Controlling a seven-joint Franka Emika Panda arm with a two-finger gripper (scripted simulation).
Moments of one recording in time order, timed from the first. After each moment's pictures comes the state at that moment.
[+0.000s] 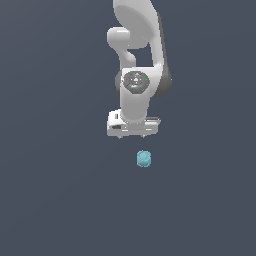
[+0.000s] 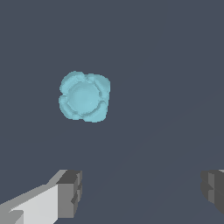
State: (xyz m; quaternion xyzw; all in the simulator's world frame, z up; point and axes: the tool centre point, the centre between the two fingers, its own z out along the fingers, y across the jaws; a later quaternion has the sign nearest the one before) arm -0.021 0.016 0.139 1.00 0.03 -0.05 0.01
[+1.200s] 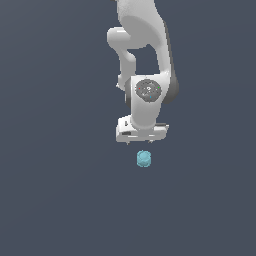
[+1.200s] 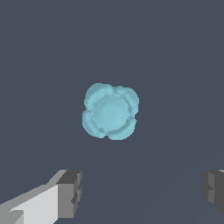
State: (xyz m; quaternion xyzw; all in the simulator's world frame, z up) arm -0.006 0.050 0.120 1.00 0.04 -0.04 0.00
